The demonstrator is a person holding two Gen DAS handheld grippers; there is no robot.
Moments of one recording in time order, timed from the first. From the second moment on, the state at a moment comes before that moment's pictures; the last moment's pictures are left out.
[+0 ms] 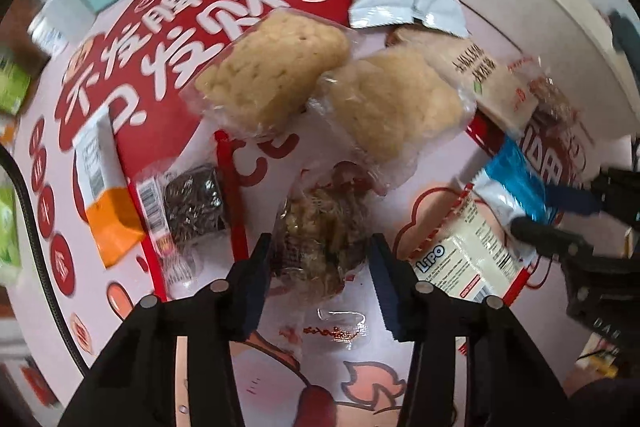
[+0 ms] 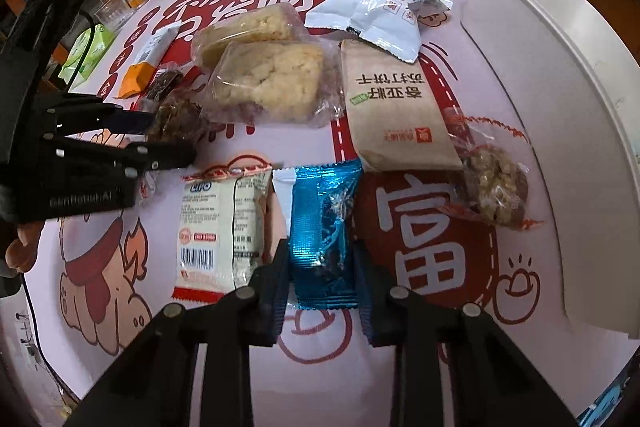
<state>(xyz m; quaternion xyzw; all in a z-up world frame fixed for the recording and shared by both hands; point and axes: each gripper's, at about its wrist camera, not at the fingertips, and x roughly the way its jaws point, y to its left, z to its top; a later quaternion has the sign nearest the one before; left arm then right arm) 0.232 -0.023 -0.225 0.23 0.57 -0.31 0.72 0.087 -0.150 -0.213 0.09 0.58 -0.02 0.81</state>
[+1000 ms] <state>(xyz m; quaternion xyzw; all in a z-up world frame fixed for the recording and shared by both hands) 0.121 -0.134 -0.047 0.10 0.49 -0.32 0.80 0.022 -0.273 -0.069 0.13 0.45 -0.01 0.88</state>
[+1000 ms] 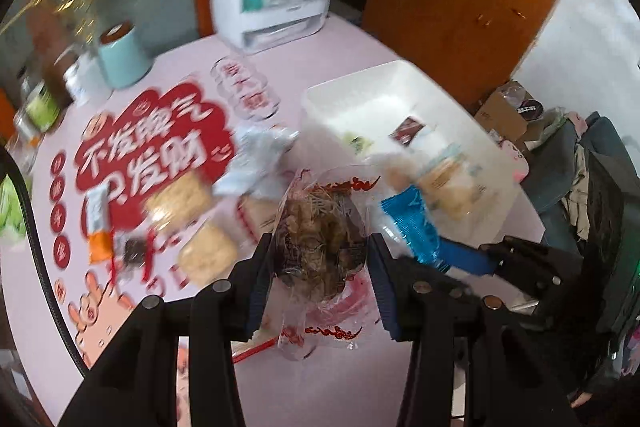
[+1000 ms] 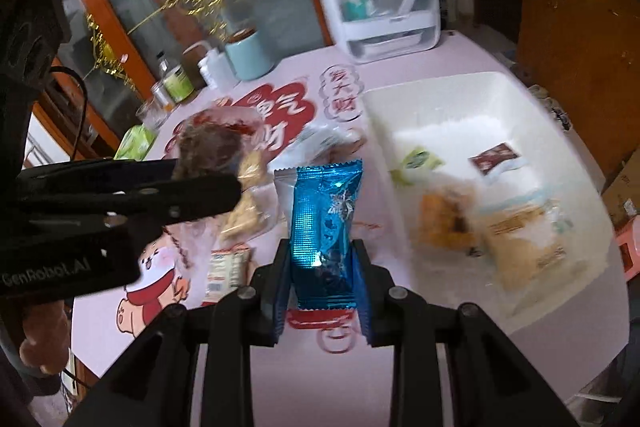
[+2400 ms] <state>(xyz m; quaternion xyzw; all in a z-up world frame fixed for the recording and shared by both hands) 0.168 -0.304 -0.063 0.08 0.51 -0.24 0.82 0.066 -0.449 -0.108 0.15 0.49 -0.09 0.85</state>
